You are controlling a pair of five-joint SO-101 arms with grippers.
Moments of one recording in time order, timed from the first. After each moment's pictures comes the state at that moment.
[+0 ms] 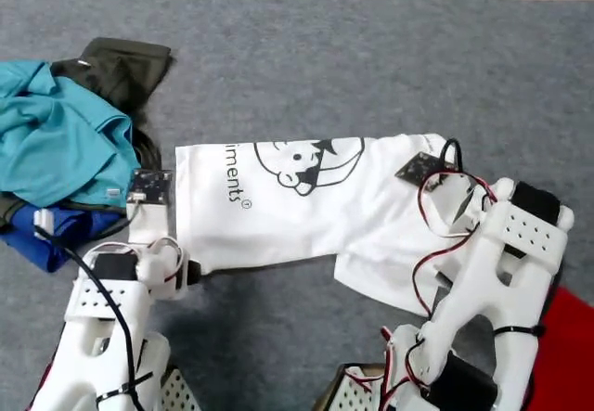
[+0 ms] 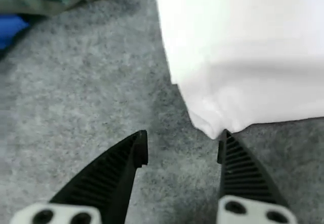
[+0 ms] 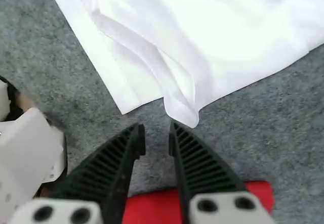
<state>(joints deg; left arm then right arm) -3.4 -55.1 76.9 59.4 -10.8 27.4 -26.6 41.8 86.0 65.5</state>
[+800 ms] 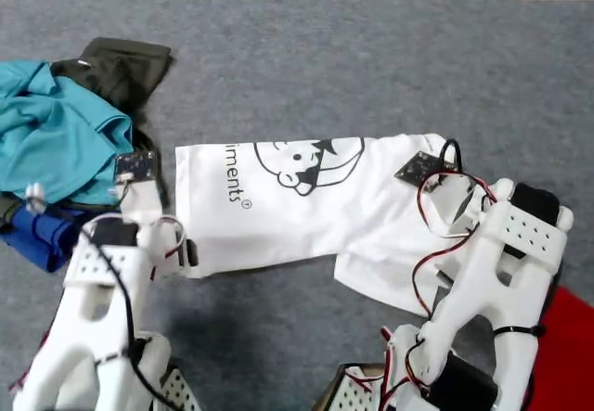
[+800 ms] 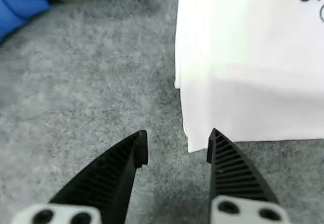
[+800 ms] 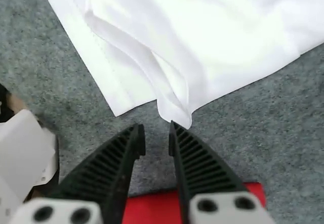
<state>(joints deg) -1.3 -40.0 62.8 65.1 1.8 27.4 -26.6 42.2 84.6 66.2</state>
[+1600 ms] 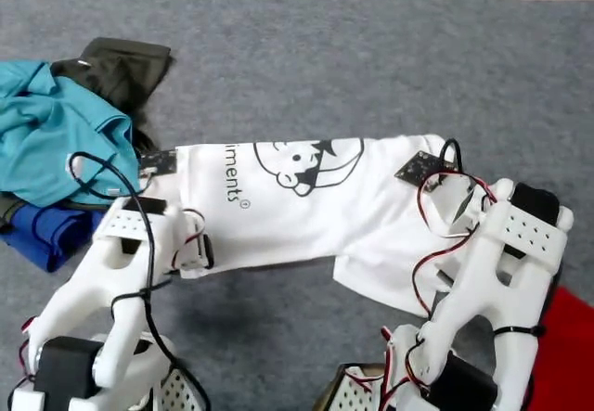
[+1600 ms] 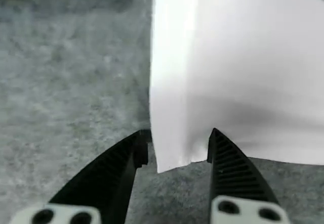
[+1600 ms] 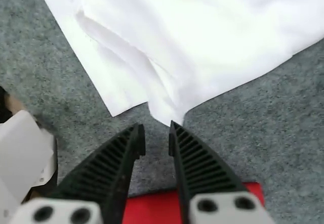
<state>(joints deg) 2.4 -21.1 58.2 58.7 7.6 27.4 -26.6 42.2 84.3 66.2</state>
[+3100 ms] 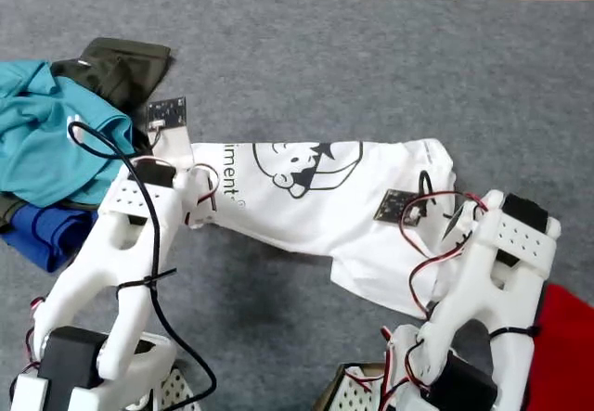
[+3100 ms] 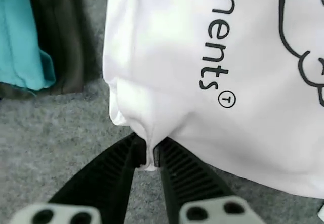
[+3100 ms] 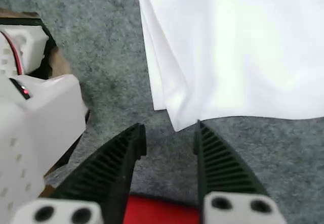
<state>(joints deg) 6.8 -18.6 41.0 59.0 10.2 27.6 -26.6 49.9 86.7 83.3</state>
